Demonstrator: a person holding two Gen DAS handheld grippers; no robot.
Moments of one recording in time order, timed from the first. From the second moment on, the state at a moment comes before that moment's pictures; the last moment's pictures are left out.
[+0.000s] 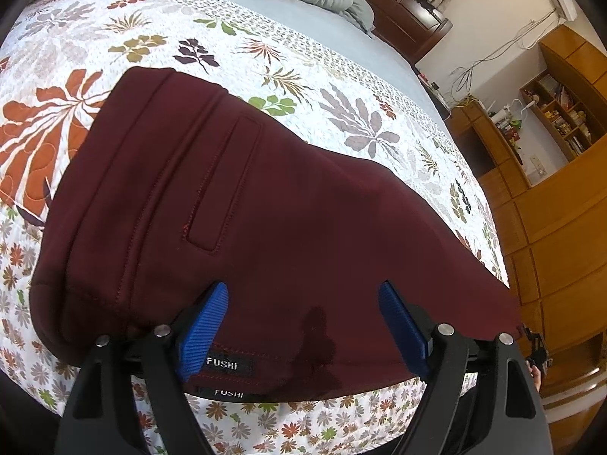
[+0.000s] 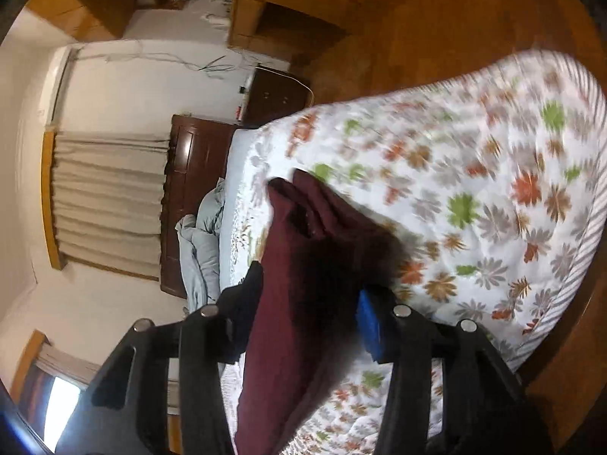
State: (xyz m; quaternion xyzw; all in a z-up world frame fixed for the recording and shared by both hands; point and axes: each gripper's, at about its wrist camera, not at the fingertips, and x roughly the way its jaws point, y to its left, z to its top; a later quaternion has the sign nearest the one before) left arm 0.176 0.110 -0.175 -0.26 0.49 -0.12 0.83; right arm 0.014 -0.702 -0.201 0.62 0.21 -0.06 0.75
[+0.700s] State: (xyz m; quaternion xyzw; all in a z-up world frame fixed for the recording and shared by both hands) left arm 0.176 0.109 -0.176 -0.26 0.49 -0.12 0.83; right arm 0.051 -0.705 -0.189 0.59 0.24 -0.06 0.77
